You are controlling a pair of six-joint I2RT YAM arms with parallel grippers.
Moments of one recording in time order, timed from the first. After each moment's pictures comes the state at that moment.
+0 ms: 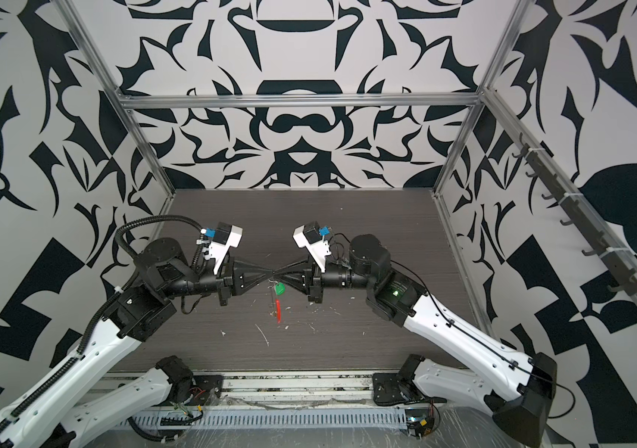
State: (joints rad) left arm -0.67 0.83 0.93 -0.18 0.79 -0.37; right arm 0.84 1.03 0.98 -0.01 -0.69 0.37
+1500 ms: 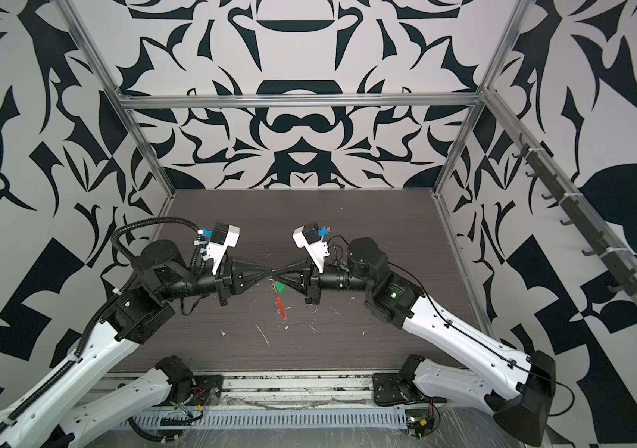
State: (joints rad) left arm -0.67 0.82 0.92 -0.18 0.73 -0.37; right arm 0.85 1.03 0.97 -0.01 -0.63 0.43
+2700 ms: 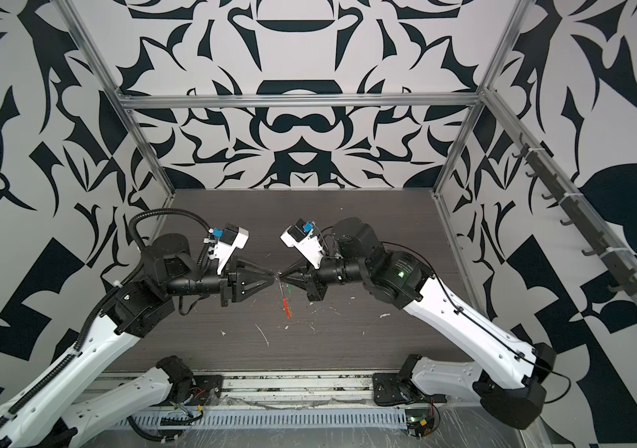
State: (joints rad) left arm -0.67 0.88 1.01 -0.37 0.78 -0.32; right arm 0.87 1.17 1.37 -0.70 -0.55 0.16
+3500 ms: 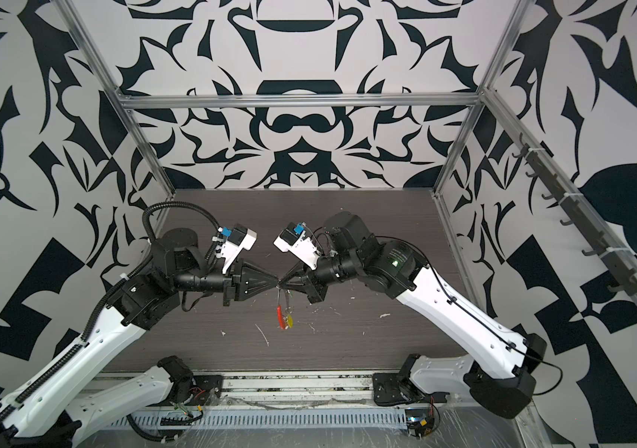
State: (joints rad) left arm -0.67 0.93 1.04 -0.42 0.86 -0.29; right arm 0.87 1.24 1.47 -0.86 -0.61 0.09
